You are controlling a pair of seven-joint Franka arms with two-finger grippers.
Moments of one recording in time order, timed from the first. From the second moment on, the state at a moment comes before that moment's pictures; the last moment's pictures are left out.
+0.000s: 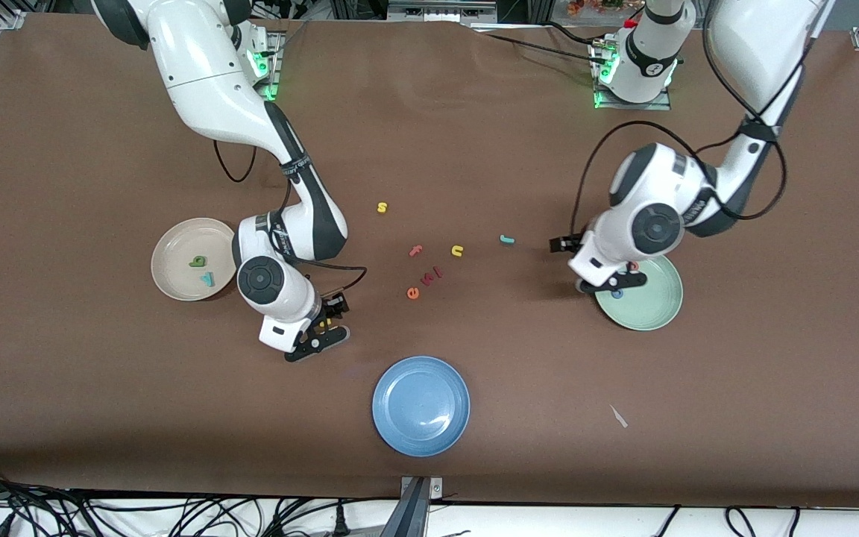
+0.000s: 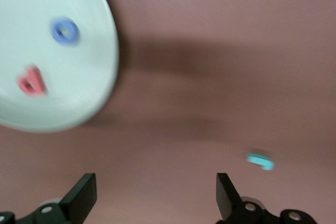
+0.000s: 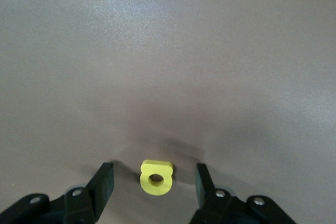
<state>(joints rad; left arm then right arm) 0.04 0.45 -0.47 -1.92 0.06 2.03 -0.67 0.56 0.87 -0.20 -1.42 0.24 2.27 -0.17</state>
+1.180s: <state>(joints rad) -0.13 0.56 -0.47 -2.04 -0.10 2.47 -1.51 0.49 0.77 -0.35 -1.38 0.24 1.83 -0.29</state>
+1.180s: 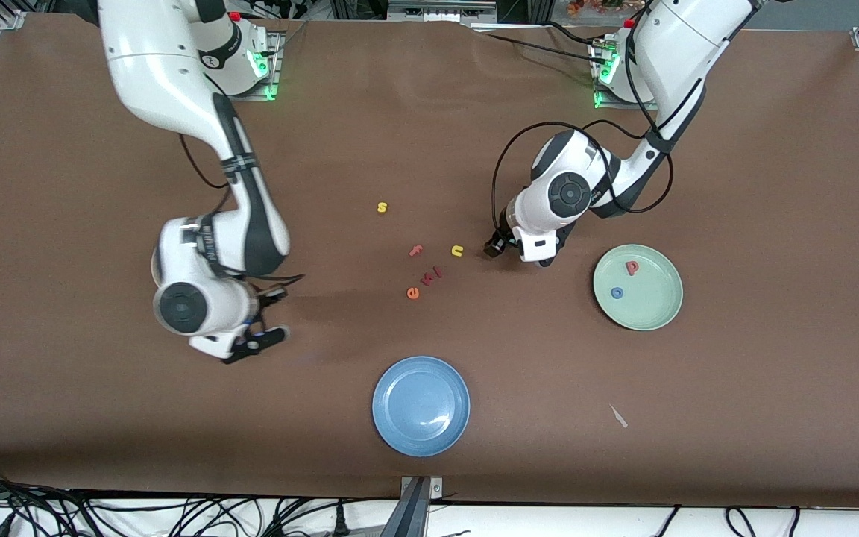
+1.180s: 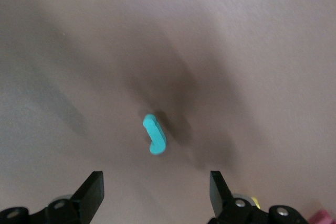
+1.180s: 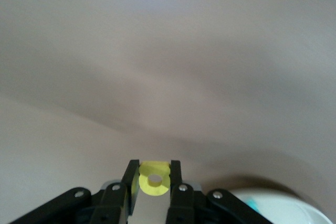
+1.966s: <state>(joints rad) -0.12 0.59 -0.46 -2.08 -0.10 2.60 -1.55 0.41 0.73 -0.47 -1.57 0.33 1.71 -0.35</state>
